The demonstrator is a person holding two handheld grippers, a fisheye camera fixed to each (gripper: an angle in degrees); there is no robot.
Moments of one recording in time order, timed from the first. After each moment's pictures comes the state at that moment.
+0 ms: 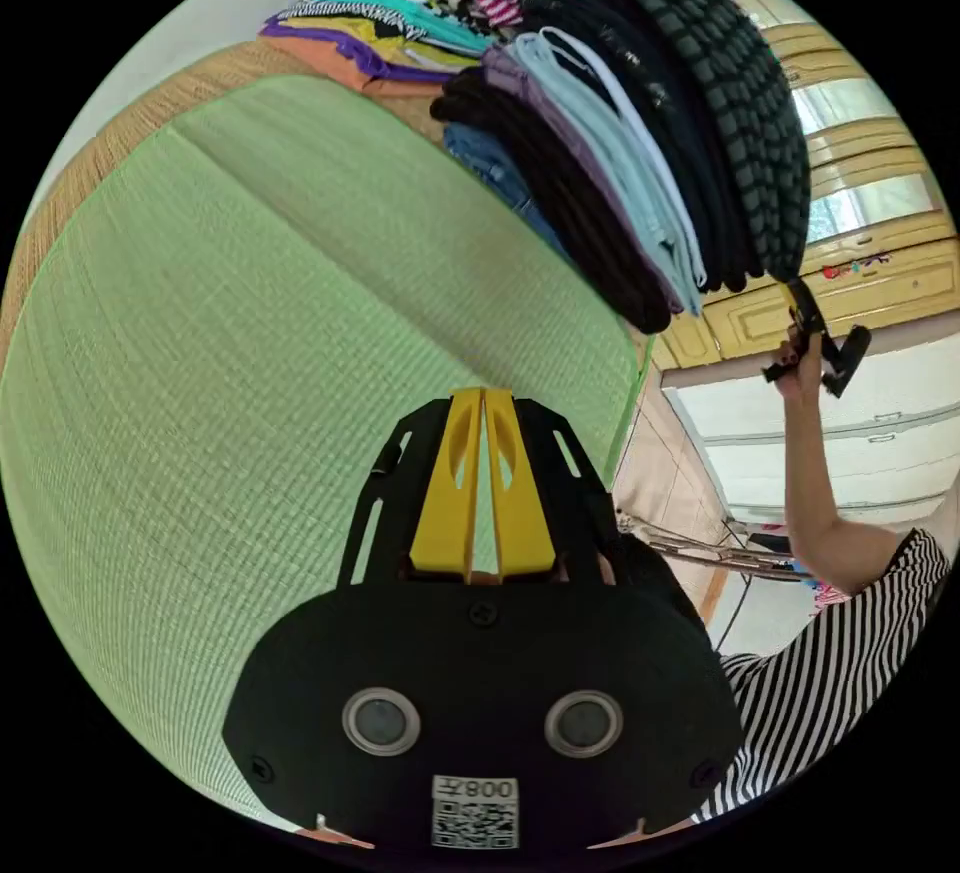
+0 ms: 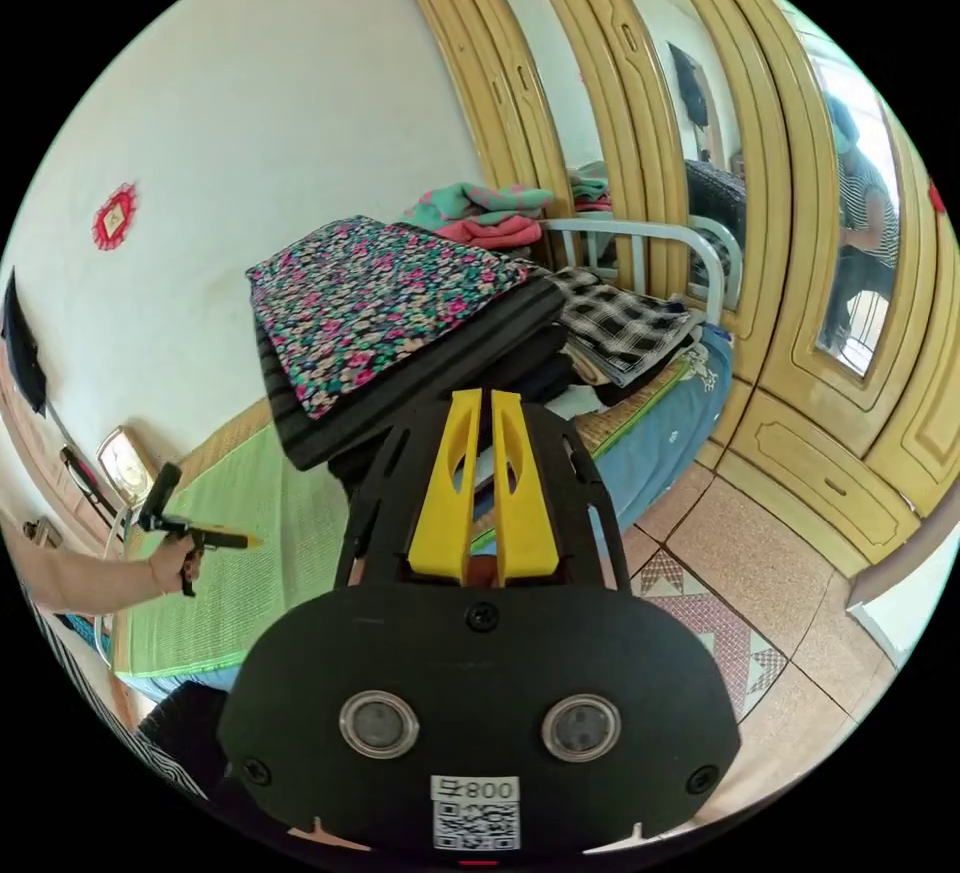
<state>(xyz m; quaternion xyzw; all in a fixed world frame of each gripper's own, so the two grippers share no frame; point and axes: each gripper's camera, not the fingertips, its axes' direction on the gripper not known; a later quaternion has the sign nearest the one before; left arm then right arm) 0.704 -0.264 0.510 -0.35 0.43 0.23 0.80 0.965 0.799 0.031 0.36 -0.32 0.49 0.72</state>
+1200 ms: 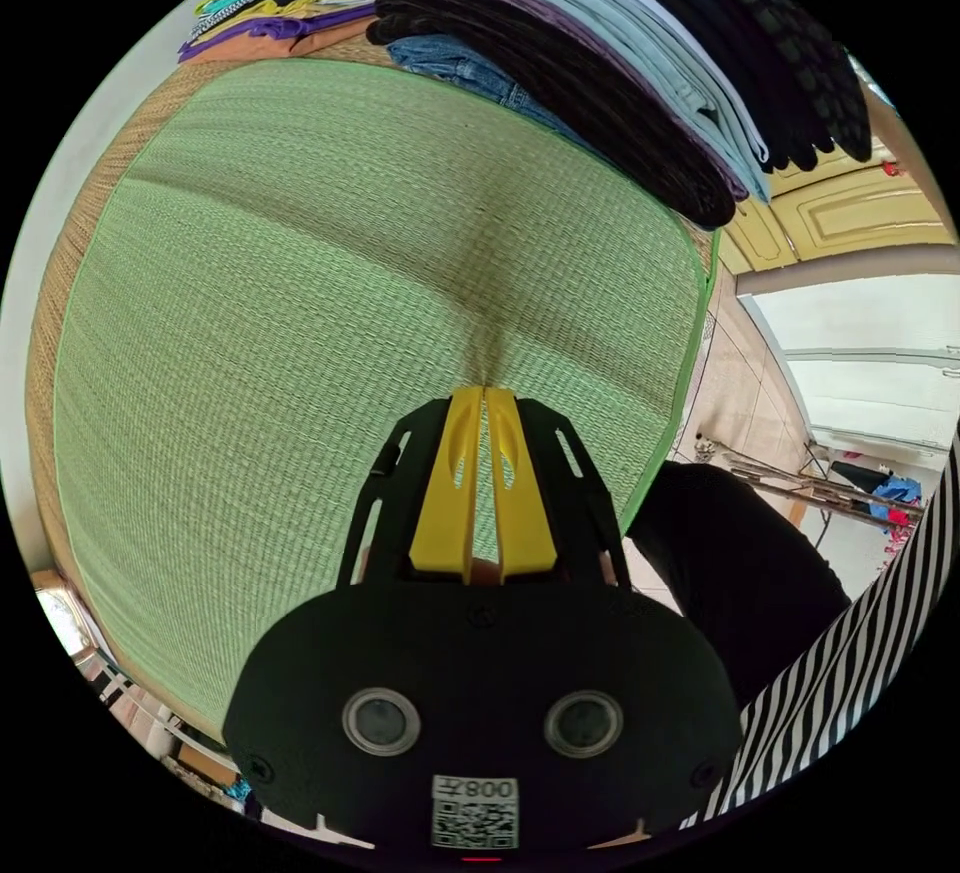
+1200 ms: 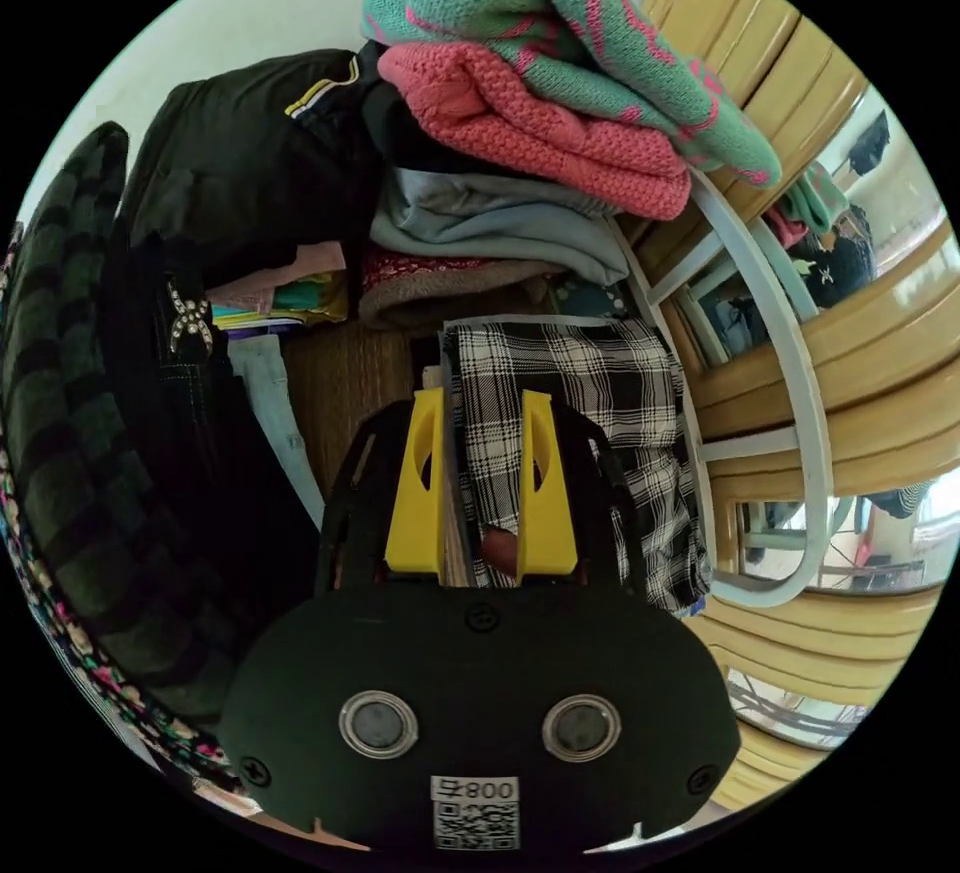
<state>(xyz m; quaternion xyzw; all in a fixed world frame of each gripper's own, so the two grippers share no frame) 0.742 -0.225 0.510 -0.38 0.32 0.37 0.78 1.140 0.203 0.194 0.17 -0.29 0.21 0.92</state>
